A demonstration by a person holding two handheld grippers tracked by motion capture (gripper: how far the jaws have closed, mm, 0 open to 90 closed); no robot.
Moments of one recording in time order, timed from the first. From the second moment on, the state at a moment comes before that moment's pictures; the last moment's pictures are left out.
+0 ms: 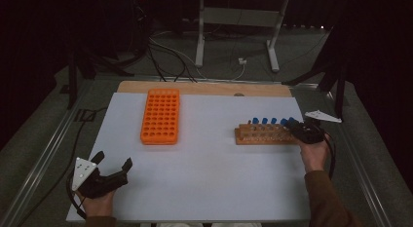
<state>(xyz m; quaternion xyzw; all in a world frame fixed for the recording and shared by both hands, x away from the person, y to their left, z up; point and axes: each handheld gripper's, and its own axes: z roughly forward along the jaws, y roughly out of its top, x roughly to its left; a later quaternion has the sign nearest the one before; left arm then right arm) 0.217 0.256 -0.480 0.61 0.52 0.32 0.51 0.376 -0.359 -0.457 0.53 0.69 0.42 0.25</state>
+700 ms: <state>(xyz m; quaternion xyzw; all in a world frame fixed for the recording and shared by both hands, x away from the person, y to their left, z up) 0.218 0.255 -0.481 0.61 0.52 0.31 0.51 0.369 -0.360 -0.446 0.52 0.68 0.44 0.27</state>
